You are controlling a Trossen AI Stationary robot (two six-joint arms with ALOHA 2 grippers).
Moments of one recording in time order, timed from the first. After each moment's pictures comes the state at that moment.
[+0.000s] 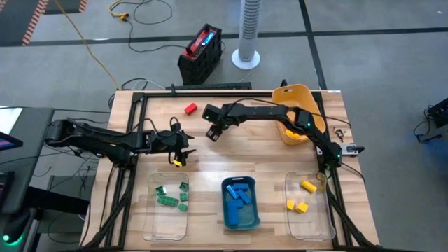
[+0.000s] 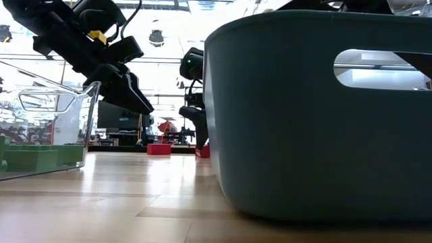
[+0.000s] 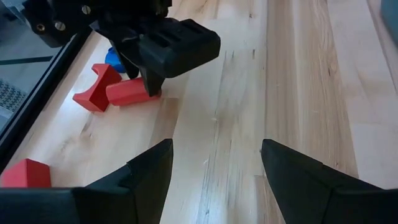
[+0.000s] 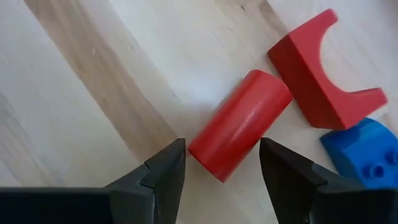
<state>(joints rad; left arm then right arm) 0.05 1.09 0.45 0.05 -0.29 0.13 -0.27 2.31 1.88 -0.73 0.20 0.32</state>
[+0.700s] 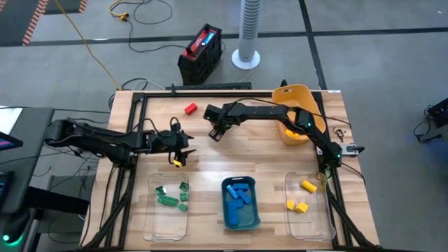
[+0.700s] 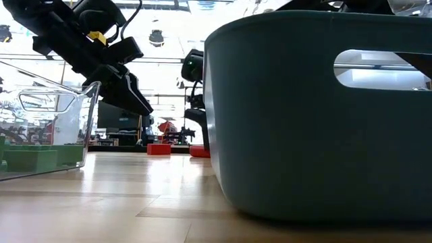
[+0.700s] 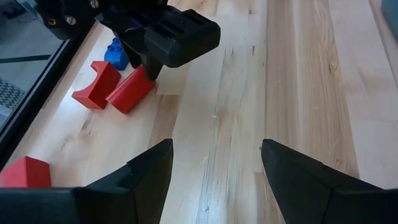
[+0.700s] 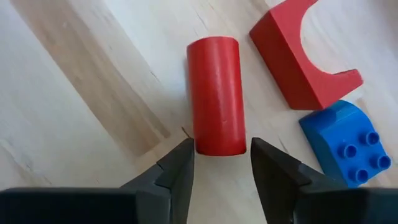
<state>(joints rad) 0.05 1.09 0.45 0.04 -0.29 0.13 -0.27 2.31 1.88 -0.79 0.22 0.29</state>
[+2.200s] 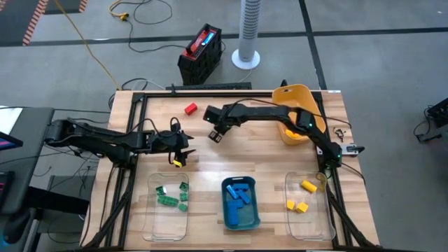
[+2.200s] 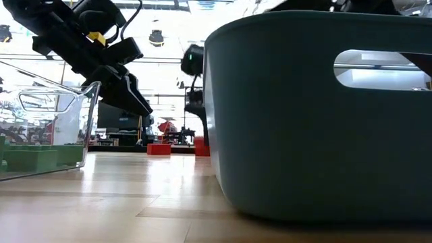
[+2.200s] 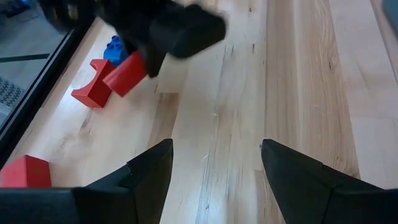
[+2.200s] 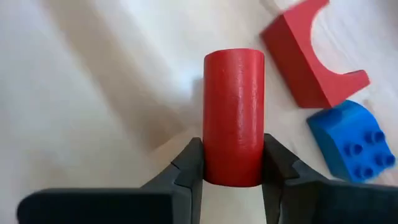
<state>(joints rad) 0.05 1.09 0.45 0.03 -0.29 0.13 -0.25 2.28 1.87 -0.80 0.21 0.28</state>
